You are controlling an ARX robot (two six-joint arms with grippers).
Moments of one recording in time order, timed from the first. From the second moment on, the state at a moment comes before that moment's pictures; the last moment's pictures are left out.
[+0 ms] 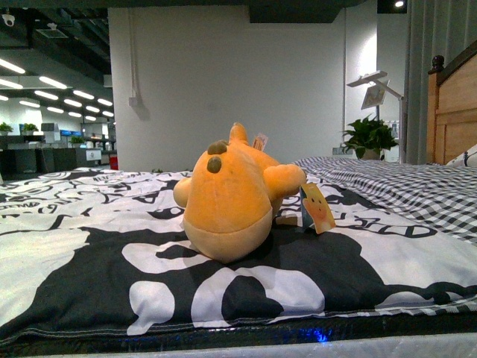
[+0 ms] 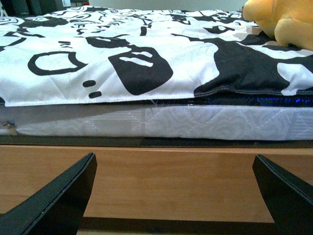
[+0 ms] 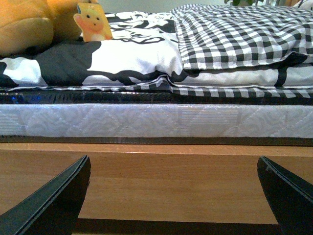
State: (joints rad) left arm 0.00 0.00 0.01 0.00 0.00 0.00; right arm 0.00 0.00 0.01 0.00 0.00 0.00
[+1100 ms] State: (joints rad) left arm 0.00 0.00 0.01 0.00 0.00 0.00; right arm 0.33 1.16 0.96 0.39 0.08 0.06
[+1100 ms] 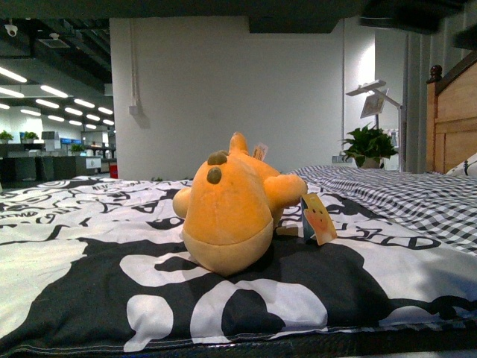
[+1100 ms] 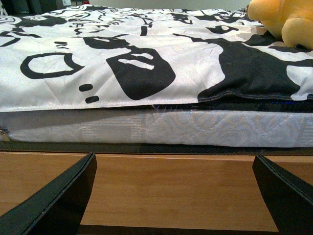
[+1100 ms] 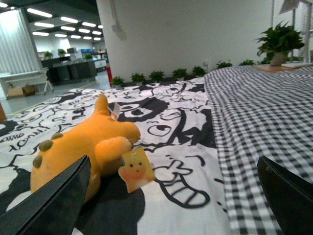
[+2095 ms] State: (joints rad) left arm 0.00 0.00 0.01 0.00 0.00 0.00; right arm 0.65 1.87 1.53 0.23 0.50 -0.10
